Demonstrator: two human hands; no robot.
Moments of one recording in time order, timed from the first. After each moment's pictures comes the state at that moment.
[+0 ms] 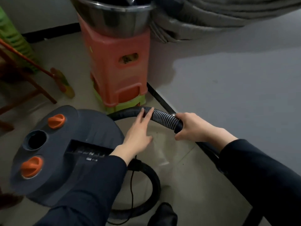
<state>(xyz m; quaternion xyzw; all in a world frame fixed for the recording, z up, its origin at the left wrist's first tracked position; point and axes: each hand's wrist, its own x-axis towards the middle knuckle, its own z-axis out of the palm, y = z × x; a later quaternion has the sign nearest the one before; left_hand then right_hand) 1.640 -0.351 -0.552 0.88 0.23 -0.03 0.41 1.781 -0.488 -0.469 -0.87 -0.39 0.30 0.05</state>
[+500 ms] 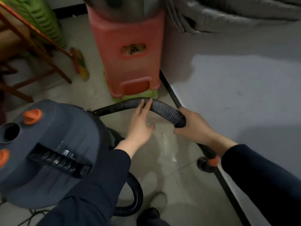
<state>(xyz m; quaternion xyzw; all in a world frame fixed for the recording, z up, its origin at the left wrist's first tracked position) 1.753 -0.360 -0.591 0.79 0.39 0.09 0.46 1.908 -0.472 -0.528 -0.82 -0.44 0.33 0.16</state>
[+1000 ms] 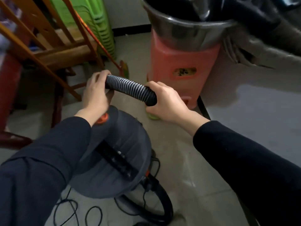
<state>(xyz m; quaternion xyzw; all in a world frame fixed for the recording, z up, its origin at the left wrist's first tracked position) 1.568 -0.165 -0.489 0.81 0.53 0.22 0.12 1.763 -0.279 -0.454 -0.68 -0.67 0.20 0.24</state>
